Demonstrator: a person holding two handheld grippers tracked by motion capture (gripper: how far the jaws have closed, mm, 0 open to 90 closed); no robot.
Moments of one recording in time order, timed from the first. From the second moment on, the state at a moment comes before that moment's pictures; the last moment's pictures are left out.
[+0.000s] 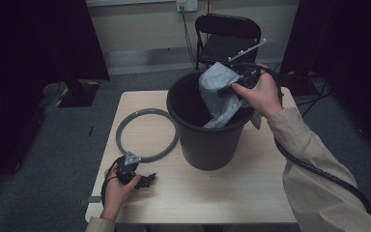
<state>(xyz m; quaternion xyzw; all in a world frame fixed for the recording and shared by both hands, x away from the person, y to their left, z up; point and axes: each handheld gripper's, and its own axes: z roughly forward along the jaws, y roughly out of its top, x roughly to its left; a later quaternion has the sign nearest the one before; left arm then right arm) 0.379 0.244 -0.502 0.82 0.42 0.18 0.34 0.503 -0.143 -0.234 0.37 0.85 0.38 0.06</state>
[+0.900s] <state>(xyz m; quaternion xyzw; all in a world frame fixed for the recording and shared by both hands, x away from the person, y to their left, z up) 0.379 0.244 -0.502 0.82 0.42 0.18 0.34 0.498 -0.161 -0.219 0.38 0.85 0.35 0.10</state>
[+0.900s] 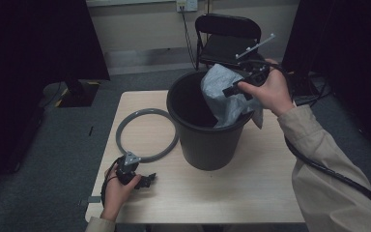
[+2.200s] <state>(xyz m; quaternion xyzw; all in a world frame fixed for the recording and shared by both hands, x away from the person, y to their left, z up) 0.379 0.244 -0.502 0.82 0.42 0.18 0.34 0.500 -0.146 -0.250 0.36 0.88 0.32 0.04</state>
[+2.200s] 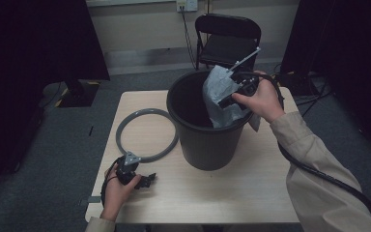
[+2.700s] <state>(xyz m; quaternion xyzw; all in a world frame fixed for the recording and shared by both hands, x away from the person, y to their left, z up) 0.379 0.244 -0.502 0.82 0.42 0.18 0.34 0.494 -0.182 -0.215 0.40 0.85 0.33 0.12</state>
